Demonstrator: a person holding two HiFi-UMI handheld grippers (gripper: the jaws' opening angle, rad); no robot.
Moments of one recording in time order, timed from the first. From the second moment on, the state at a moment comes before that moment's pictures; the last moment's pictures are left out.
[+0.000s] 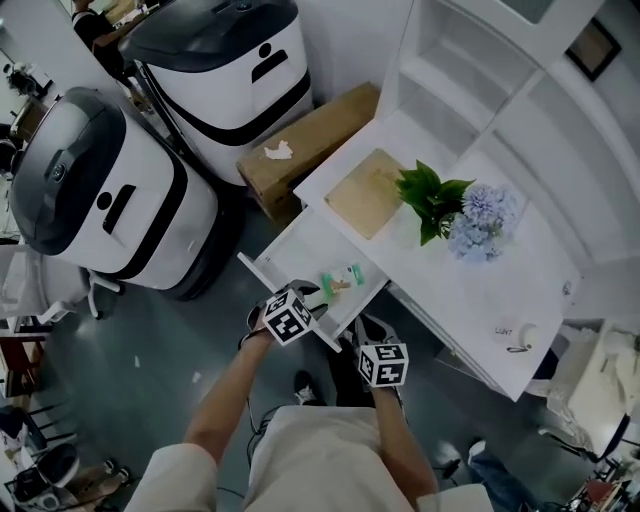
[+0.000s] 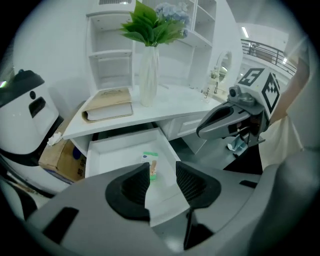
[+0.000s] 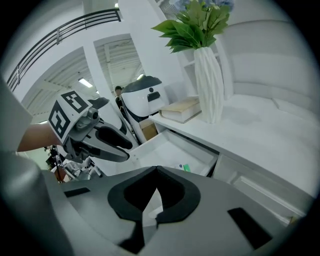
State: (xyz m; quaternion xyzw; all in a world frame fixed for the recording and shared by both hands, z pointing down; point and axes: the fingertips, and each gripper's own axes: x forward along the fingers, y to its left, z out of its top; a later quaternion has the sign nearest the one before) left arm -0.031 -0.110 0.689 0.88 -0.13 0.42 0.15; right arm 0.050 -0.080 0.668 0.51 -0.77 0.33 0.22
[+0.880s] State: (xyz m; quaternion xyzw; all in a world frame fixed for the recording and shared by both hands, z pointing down) left arm -0.057 -0.073 0.626 0.88 -0.30 0.27 0.24; right arm 0.047 -0.062 0.650 0.50 -0.78 0.32 0.22
